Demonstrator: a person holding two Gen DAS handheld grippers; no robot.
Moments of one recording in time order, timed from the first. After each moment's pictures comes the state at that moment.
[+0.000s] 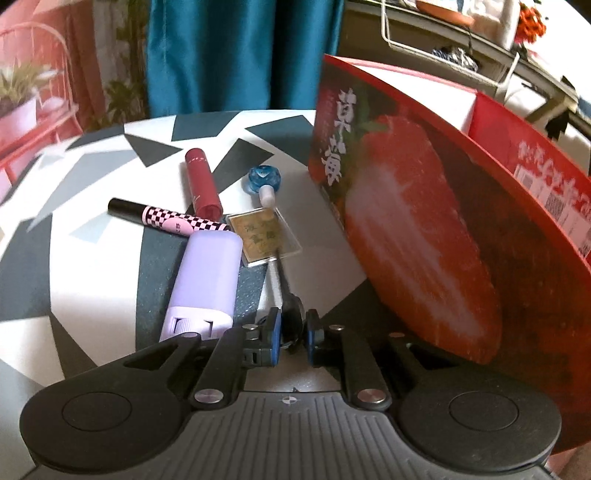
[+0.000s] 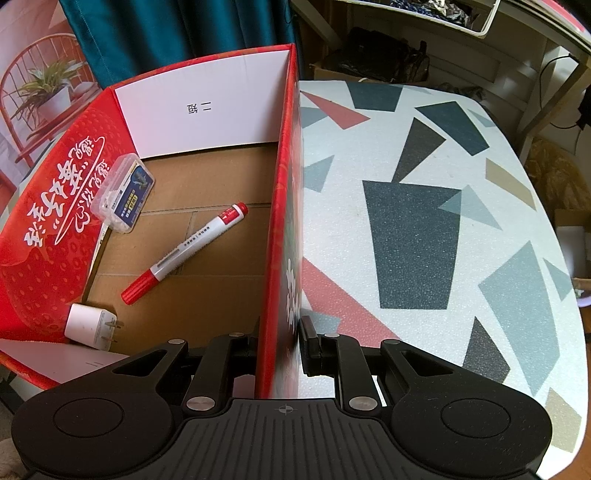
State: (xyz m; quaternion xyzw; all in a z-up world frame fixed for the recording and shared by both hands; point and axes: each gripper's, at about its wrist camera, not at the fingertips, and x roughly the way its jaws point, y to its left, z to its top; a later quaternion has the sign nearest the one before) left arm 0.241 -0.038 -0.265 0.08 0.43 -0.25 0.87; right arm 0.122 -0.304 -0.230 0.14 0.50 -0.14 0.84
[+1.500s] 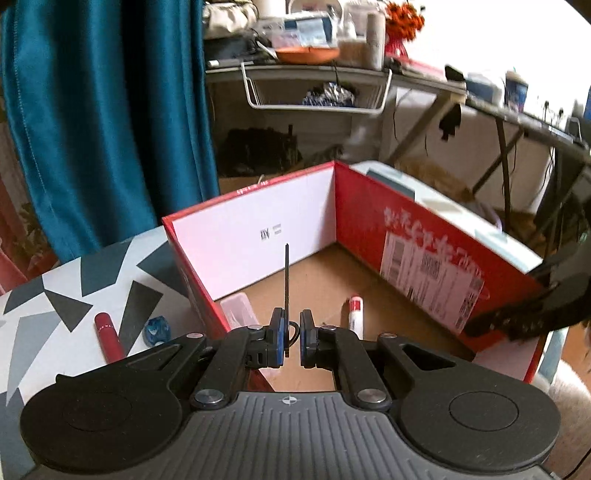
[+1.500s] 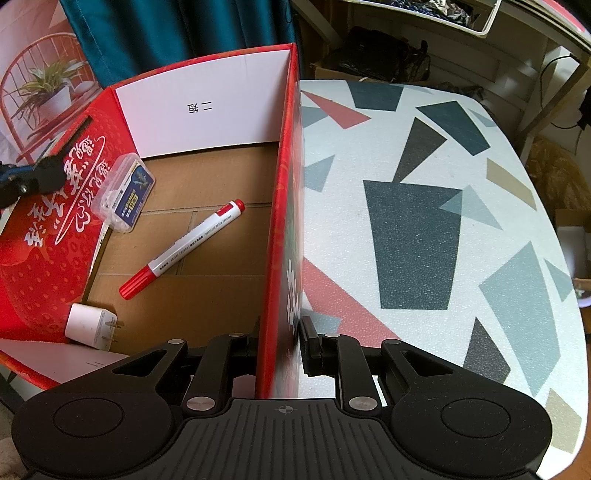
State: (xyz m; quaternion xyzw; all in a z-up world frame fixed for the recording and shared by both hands) left arm 0.231 -0.127 -0.185 0.17 0.33 -0.39 0.84; right arm 0.122 -0.304 -0.230 0.14 0.50 -0.14 0.84
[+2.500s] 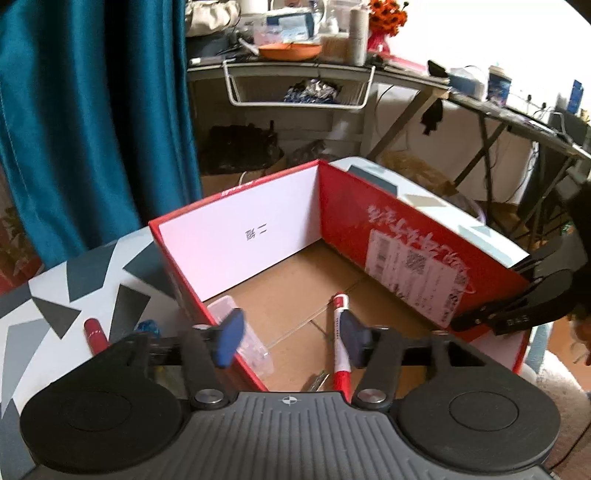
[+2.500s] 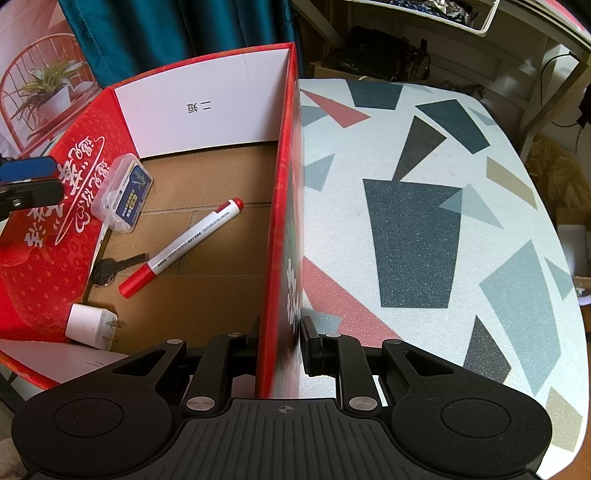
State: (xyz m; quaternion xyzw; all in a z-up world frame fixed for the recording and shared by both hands) left arm 0.234 -0.122 -0.174 0.16 0.33 -0.43 0.83; right arm 0.122 -0.302 -0.231 0.14 0.50 -0.14 0.84
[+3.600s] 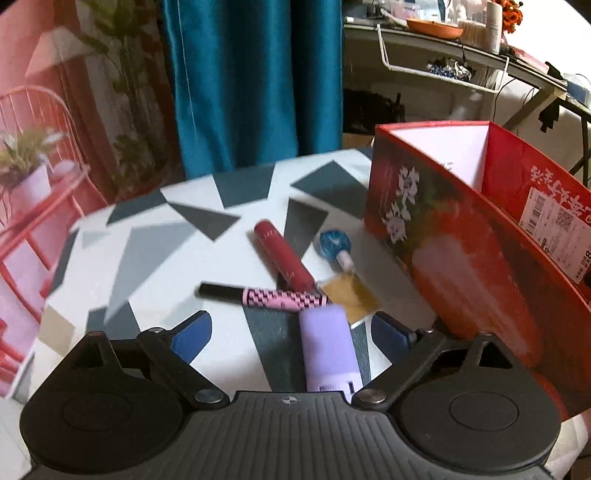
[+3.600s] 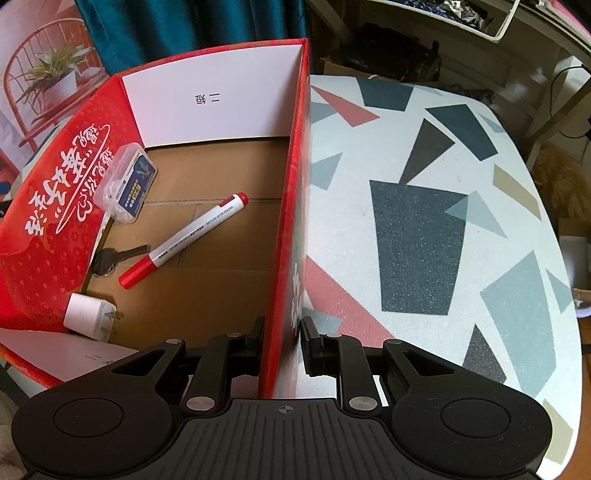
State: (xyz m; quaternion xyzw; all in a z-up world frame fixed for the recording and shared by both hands) left arm 0.290 0.003 -0.212 0.15 0.38 -0.26 0.87; right arm 0.127 -0.302 -0.229 0.13 0.52 -0.13 0.84
